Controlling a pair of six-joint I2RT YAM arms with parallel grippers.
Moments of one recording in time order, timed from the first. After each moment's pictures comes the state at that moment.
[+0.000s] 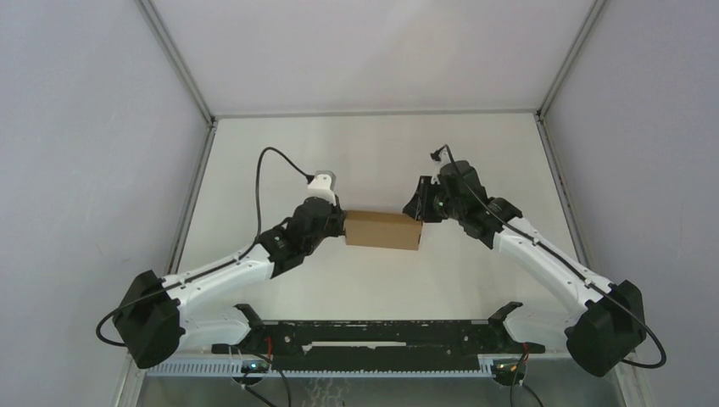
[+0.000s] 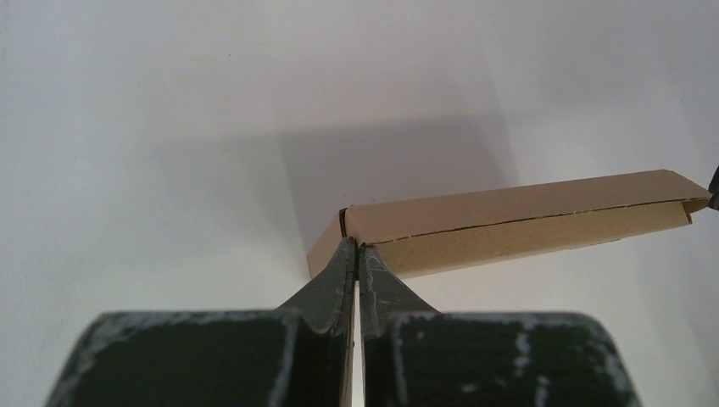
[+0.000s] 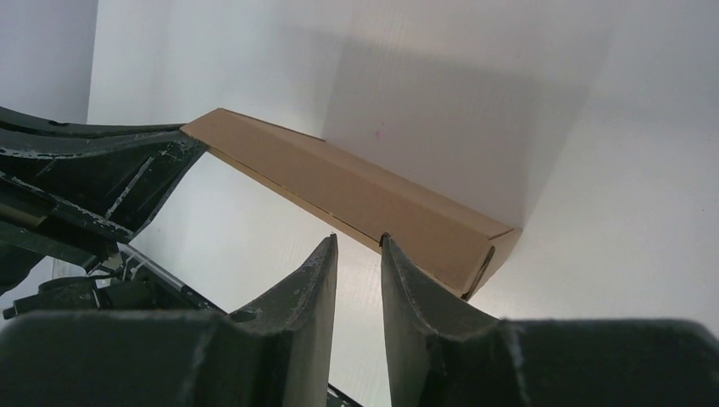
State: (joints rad) left arm -0.82 1.17 0.68 -0.01 -0.36 -0.50; right arm 0.56 1.17 0.93 -0.43 -0.14 0.56
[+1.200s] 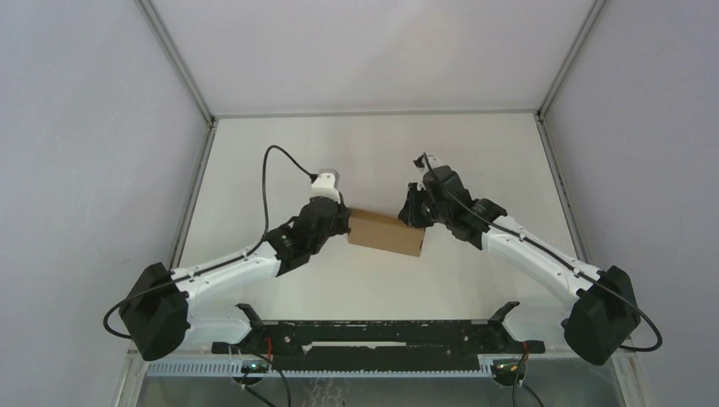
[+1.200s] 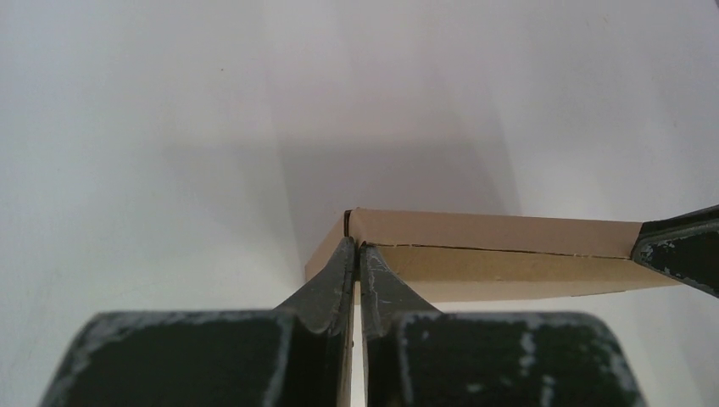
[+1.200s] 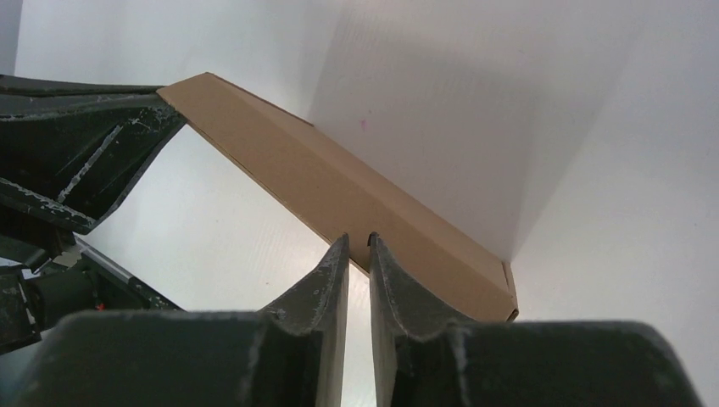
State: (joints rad) left arm -0.84 1.23 0.70 0.04 -0.40 -0.52; right arm 0.65 1.23 0.94 -0.41 -0.06 0.50
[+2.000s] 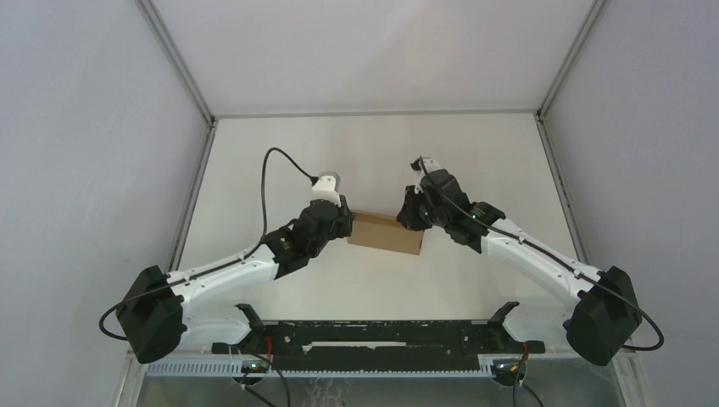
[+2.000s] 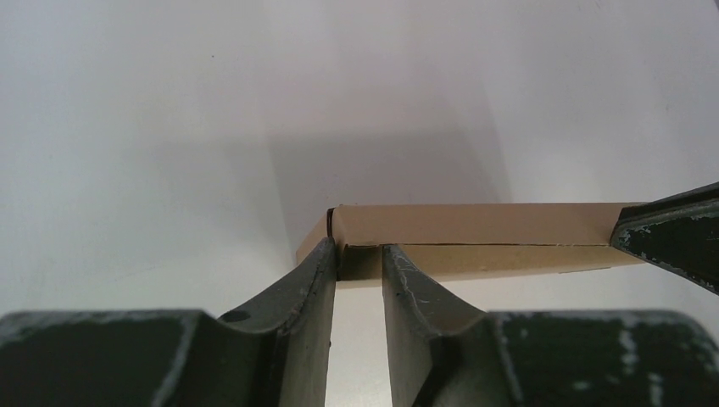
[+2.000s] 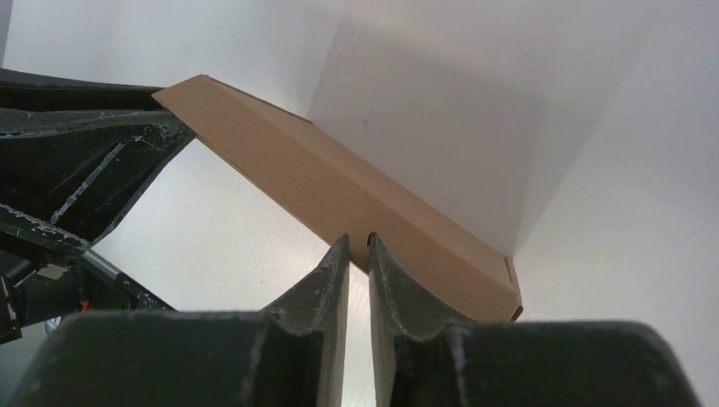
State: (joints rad) left arm -0.87 1.20 0.70 0.01 -0.41 -0.54; right arm 0.69 1.22 0.92 -0.39 -0.03 0.47
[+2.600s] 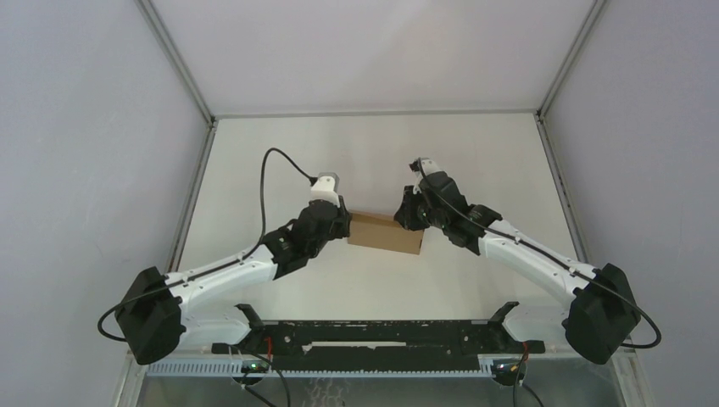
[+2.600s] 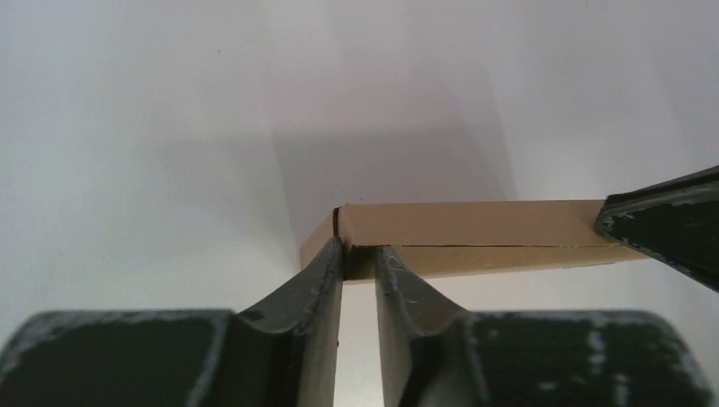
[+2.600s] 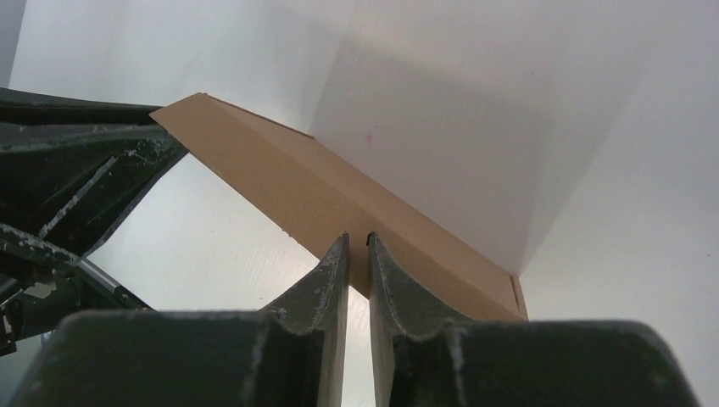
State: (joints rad) left arm -0.87 1.20 0.70 -0.01 -0.43 -0.53; right arm 0.69 1.24 0.88 -0.31 -0.02 0.47
